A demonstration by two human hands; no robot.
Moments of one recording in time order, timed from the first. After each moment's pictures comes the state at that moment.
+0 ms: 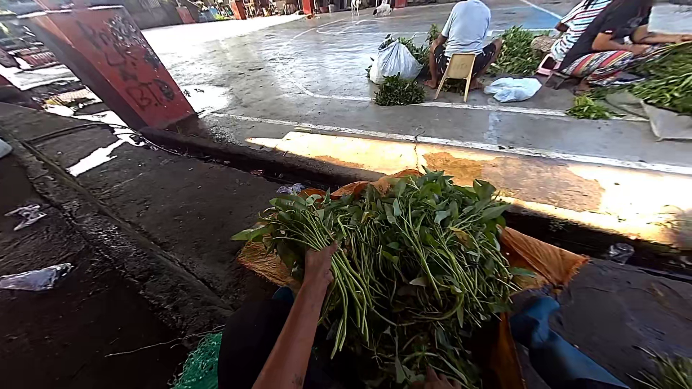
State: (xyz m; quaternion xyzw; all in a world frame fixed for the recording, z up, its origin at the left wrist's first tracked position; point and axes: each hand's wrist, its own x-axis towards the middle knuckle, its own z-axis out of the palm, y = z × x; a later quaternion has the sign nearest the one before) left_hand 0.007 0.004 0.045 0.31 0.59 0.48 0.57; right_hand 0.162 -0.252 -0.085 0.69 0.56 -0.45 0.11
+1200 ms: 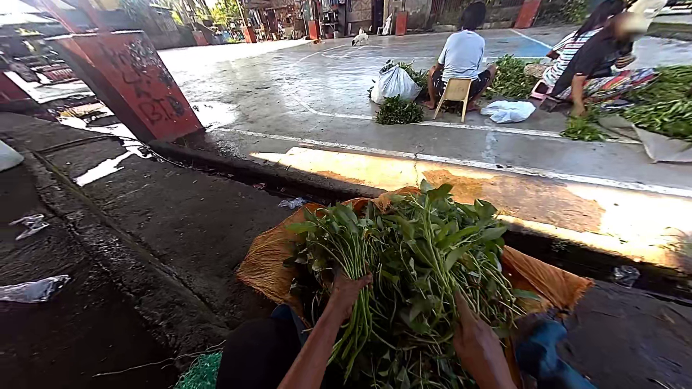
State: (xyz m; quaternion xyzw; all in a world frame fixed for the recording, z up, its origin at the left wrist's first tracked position) left_hand 0.031 -0.012 0.011 0.46 0.44 0.37 0.67; right_hand 0.224 -0.186 0.020 0.84 0.47 -0.18 -0.21
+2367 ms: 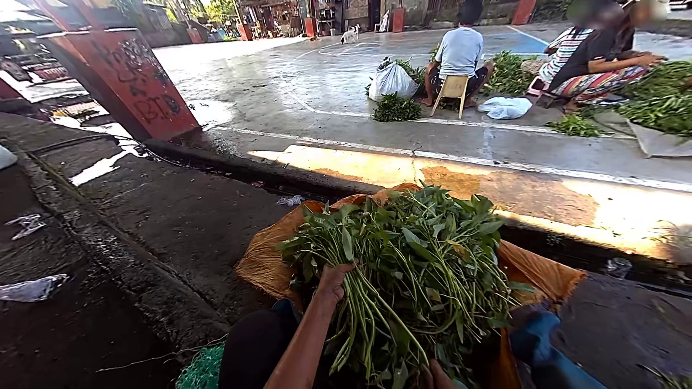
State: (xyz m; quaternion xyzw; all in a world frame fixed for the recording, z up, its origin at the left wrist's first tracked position) left_hand 0.023 0.016 0.001 0.30 0.54 0.40 0.68; right_hand 0.146 -0.253 -0.062 0.77 0.48 -0.24 -0.35
